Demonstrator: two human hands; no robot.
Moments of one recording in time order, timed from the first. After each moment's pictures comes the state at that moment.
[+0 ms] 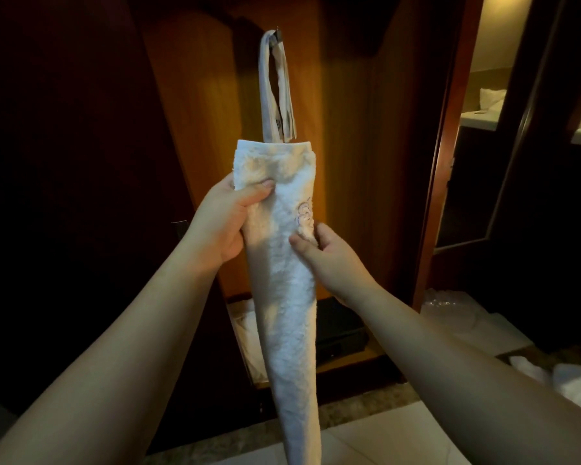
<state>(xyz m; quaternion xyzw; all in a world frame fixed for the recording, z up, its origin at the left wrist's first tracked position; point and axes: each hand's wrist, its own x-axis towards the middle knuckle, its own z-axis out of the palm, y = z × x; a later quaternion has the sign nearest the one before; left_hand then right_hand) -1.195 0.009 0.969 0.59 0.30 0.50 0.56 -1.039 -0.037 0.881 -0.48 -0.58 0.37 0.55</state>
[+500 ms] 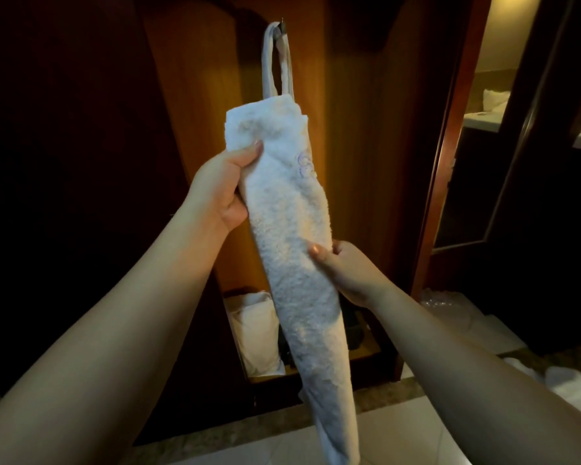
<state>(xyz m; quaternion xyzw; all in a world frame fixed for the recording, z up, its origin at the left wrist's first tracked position) -1.184 0.013 0.998 0.47 0.28 0.52 0.65 -1.013 -0.036 0.865 -0.46 -0.55 0.49 0.50</state>
